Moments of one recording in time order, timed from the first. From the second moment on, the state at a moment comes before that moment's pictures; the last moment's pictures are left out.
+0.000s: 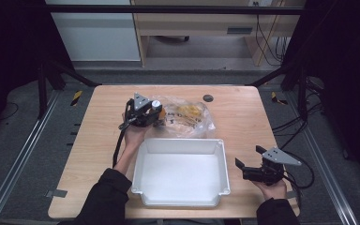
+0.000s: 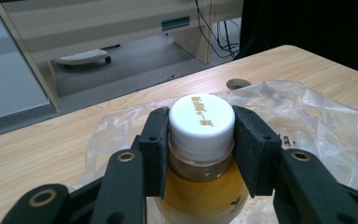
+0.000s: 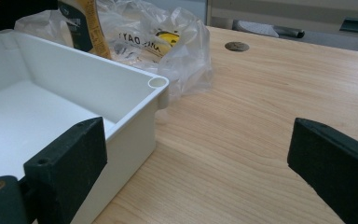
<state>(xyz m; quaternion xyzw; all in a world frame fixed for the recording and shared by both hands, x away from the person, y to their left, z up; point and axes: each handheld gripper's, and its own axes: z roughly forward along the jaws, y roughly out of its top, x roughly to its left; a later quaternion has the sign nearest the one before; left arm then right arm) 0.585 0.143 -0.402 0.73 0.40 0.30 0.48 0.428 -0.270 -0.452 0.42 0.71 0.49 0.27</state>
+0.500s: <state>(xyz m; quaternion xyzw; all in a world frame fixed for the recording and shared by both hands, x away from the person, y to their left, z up) 0.584 0.145 -0.399 0.72 0.41 0.31 0.48 0.428 -0.271 -0.452 0.42 0.71 0.49 0.27</state>
